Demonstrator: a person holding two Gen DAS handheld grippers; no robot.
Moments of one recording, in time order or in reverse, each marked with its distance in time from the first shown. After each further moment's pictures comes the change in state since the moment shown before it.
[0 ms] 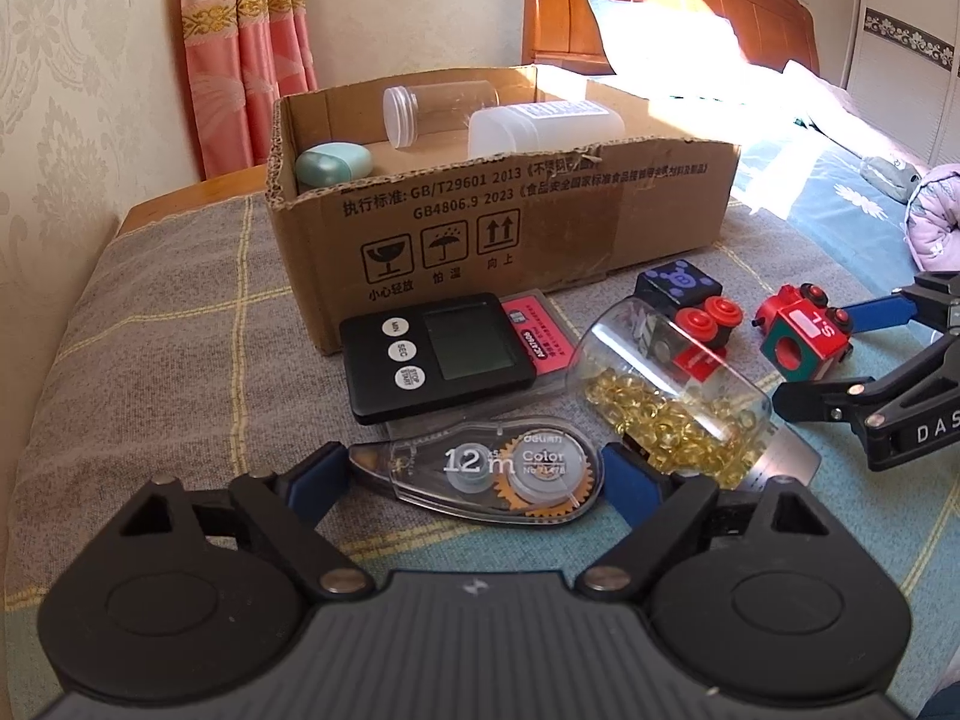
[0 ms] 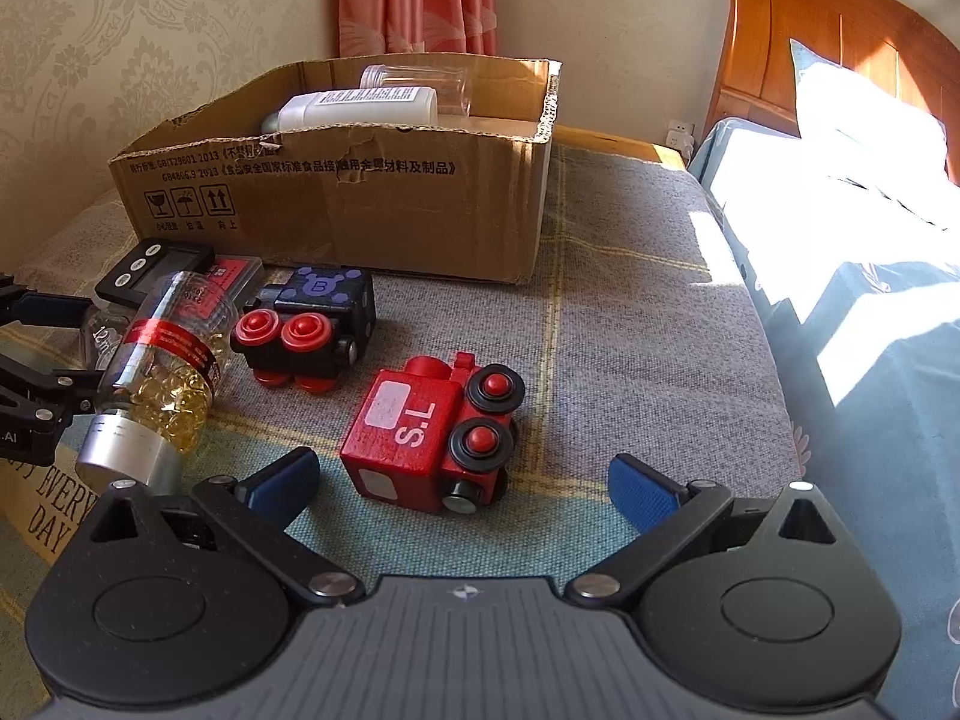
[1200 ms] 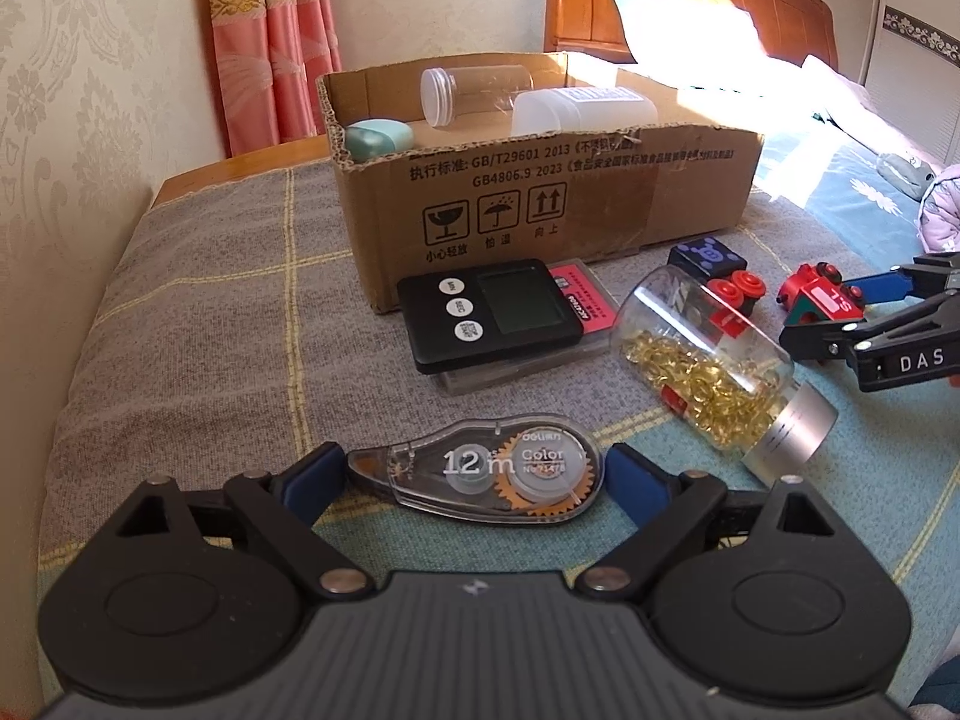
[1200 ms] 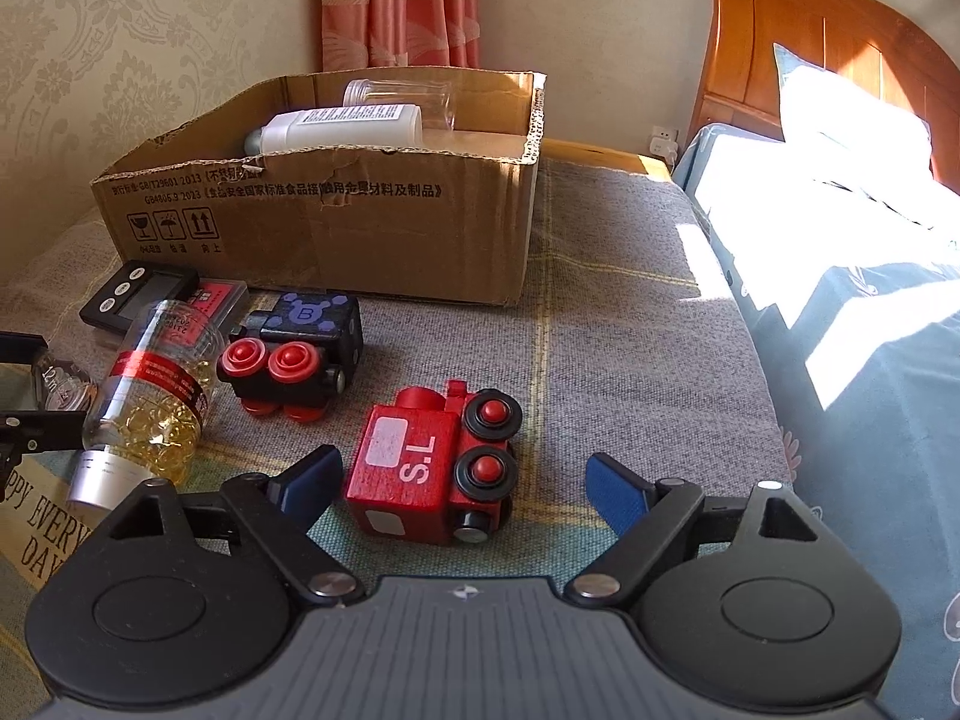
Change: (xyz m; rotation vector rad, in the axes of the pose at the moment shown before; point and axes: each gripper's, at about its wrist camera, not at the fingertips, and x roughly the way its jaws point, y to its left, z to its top) left arm -0.012 0.014 -0.011 -0.024 0.027 0.027; right arm 0.003 0.000 0.007 0.029 -0.023 -0.034
